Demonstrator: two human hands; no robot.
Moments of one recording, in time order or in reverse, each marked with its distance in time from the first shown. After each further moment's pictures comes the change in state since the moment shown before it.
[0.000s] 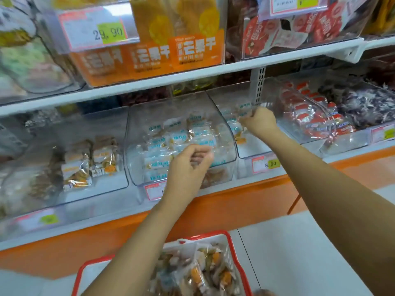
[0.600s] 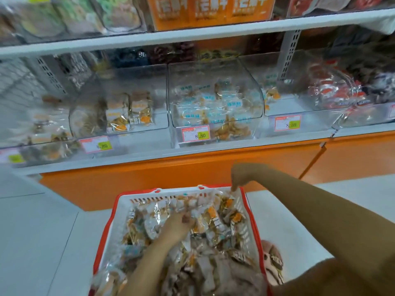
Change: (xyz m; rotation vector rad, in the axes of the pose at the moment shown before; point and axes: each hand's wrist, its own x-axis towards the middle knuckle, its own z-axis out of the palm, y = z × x) left_hand -0.212 -0.174 -0.019 0.235 -0.391 -0.680; right_hand -0.176 0.022 0.125 -0.670 -0.978 -0.229
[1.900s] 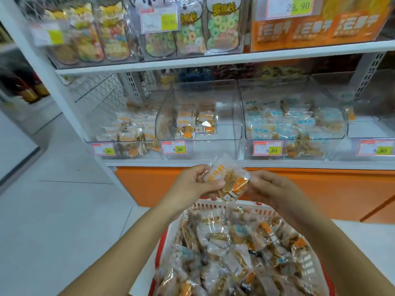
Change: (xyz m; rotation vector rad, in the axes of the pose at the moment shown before) left_hand -0.088 0.037 -0.181 -0.696 0.066 0.311; right_hand -0.102 -0.132 0.011 1.355 0.263 -0.568
